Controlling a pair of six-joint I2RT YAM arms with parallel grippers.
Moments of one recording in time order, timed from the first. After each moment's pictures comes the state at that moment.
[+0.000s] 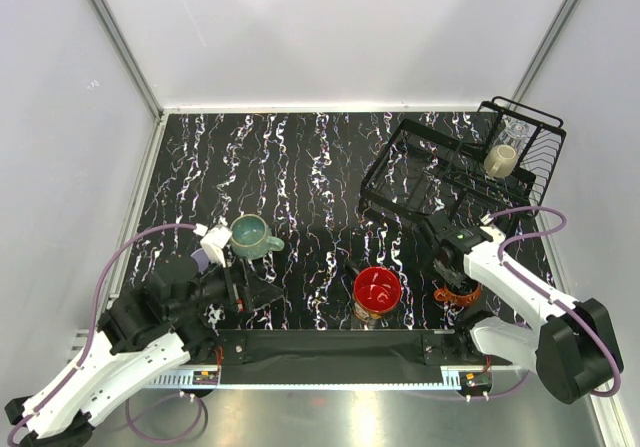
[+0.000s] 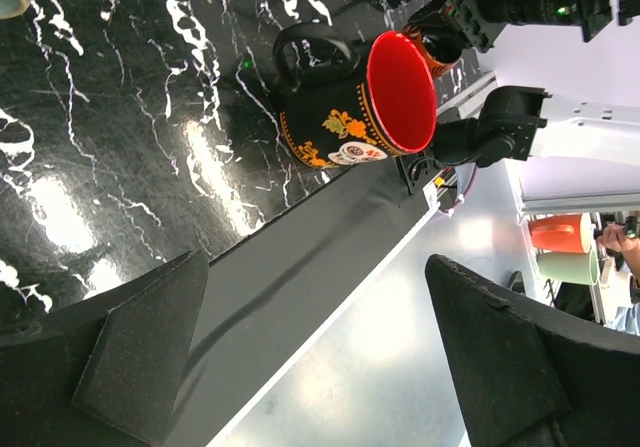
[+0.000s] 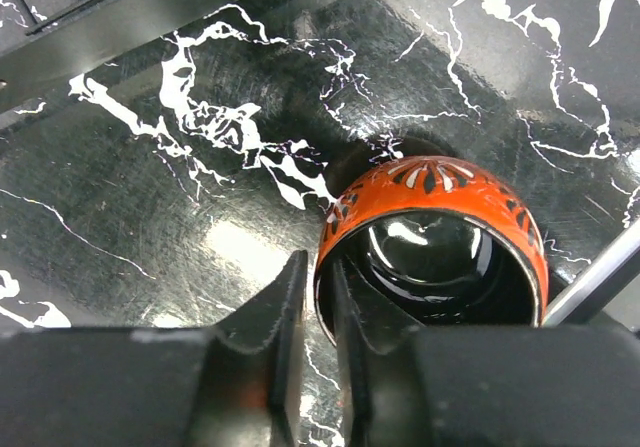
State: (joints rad) left arm -0.83 0.27 0.61 -0.78 0.17 -0.81; right arm 0.44 1.11 0.63 -0.97 0.56 1.34
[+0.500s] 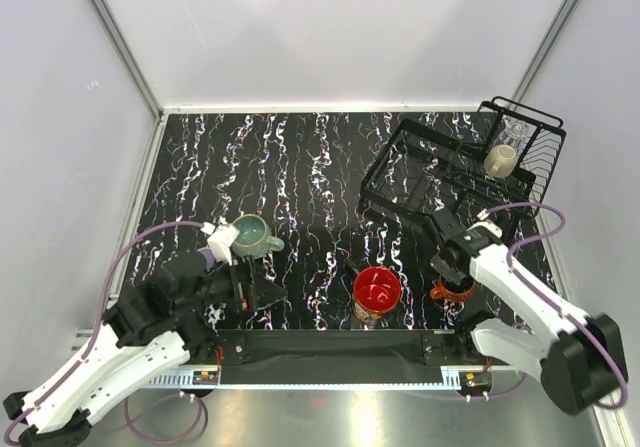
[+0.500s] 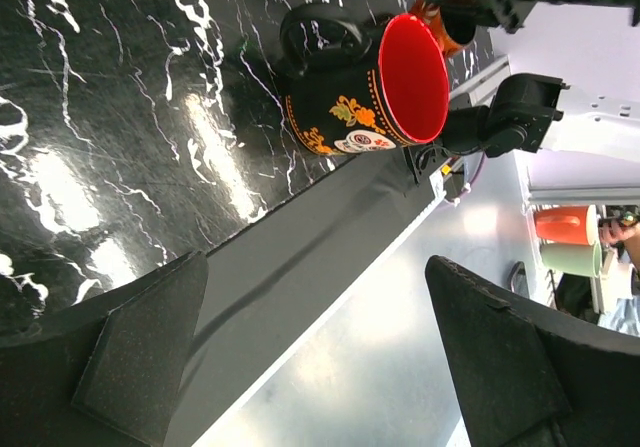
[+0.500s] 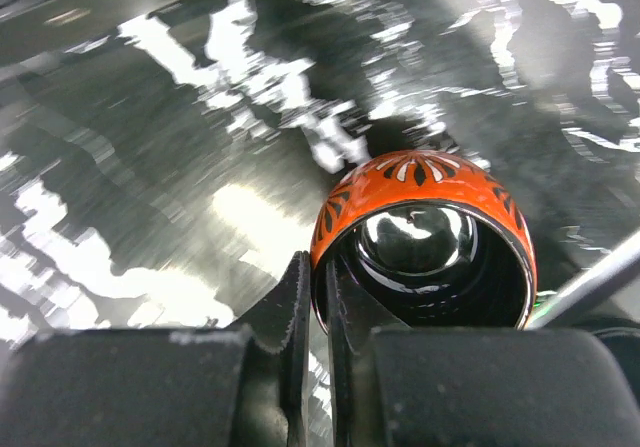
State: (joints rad) left arm -0.83 0.32 0.62 -0.79 0.19 -0.82; right arm 0.44 1.06 0.67 -0.98 0.47 1.24
